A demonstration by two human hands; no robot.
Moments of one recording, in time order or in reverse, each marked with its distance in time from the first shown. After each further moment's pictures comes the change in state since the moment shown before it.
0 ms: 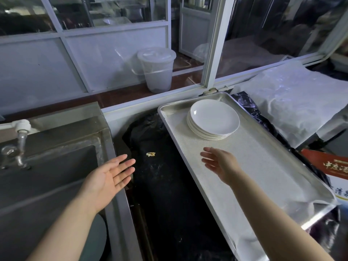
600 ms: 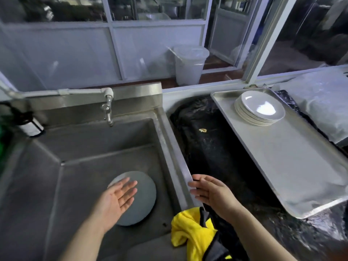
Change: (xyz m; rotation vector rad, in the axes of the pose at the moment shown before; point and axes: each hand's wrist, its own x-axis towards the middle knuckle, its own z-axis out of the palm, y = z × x) left_hand -0.143 -0.063 -0.221 -0.226 0.222 -0.102; right_hand -0.197 0.156 0.165 -0.058 -0.330 0.110
